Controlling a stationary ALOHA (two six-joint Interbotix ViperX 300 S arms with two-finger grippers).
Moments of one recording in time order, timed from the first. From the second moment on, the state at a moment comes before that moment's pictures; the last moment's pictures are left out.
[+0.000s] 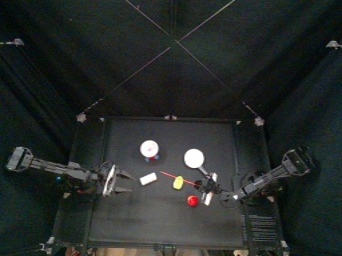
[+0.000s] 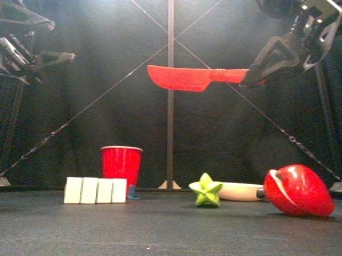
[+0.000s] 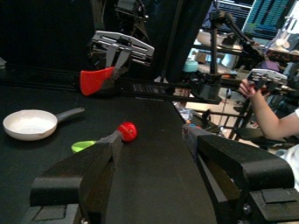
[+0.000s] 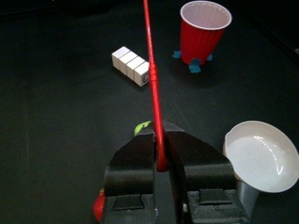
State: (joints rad) left arm -0.12 -0.83 1.36 0.05 -0.59 -0.22; right arm 0.47 -0.40 0.93 -1.48 0.71 1.87
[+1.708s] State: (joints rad) left arm -0.07 -0.21 0.95 0.00 -0.51 -0.08; right arm 0.41 -0.37 0.93 -1.46 0.49 1.86
